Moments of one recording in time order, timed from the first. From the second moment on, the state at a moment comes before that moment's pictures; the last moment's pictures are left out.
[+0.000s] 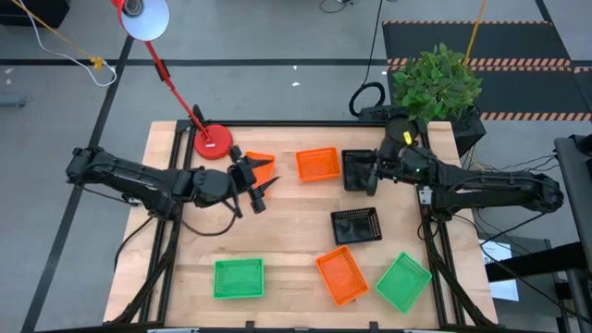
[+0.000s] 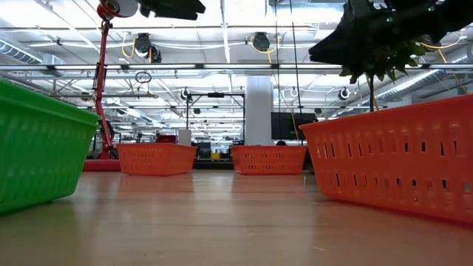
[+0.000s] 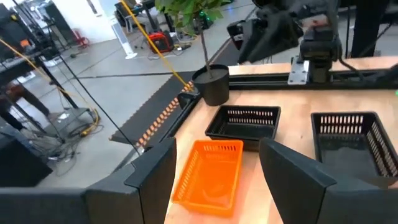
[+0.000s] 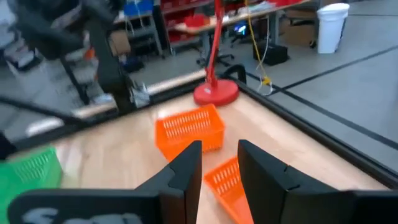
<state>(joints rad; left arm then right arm) -0.16 1.20 0.91 0.00 -0.64 0.09 -0.23 0.79 0.45 0.15 0.10 0.22</state>
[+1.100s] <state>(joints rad) 0.17 1.87 1.06 0.01 -0.10 0.12 -0.23 0.79 0.45 0.04 0.10 0.07</state>
